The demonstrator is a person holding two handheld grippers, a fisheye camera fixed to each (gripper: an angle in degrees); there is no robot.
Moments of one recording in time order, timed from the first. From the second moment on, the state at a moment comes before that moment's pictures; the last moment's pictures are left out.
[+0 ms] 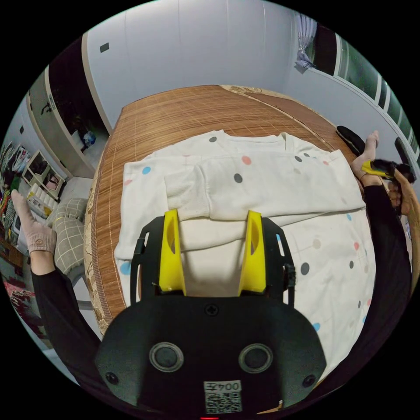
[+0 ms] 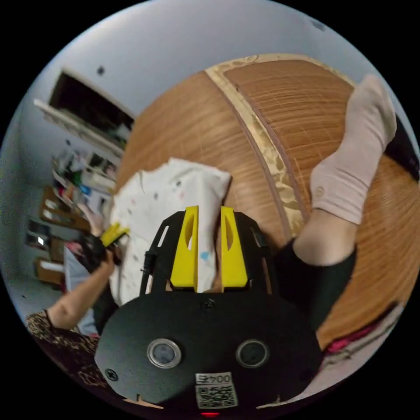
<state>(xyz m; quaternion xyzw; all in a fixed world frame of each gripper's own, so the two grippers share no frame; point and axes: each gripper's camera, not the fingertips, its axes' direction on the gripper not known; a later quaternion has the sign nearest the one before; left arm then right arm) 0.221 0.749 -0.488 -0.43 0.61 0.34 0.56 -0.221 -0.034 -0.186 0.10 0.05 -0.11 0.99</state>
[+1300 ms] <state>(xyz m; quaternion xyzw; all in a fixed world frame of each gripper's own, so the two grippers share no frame) 0.224 0.748 -0.481 -0.43 0.61 0.35 0.56 -0.255 -0.082 -0.165 0.11 0.19 -0.30 0.93</state>
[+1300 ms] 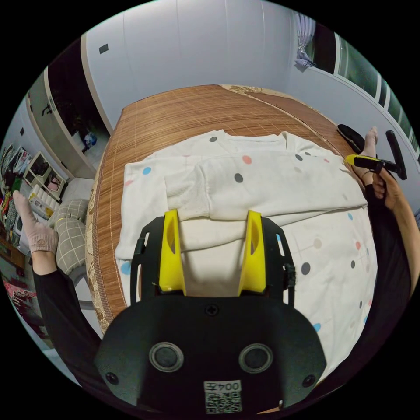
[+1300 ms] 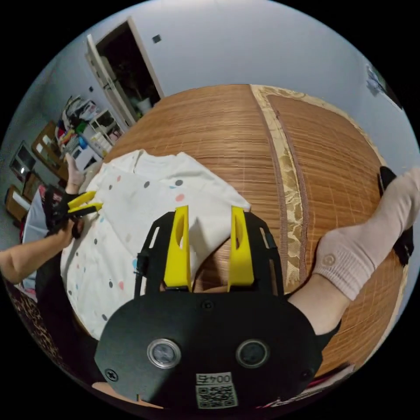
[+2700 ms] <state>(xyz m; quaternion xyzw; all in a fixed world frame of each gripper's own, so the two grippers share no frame) 0.220 0.738 -0.483 -0.43 0.61 0.35 0.56 -0.326 0.004 -0.074 -0.10 0.27 -0.42 0.86</state>
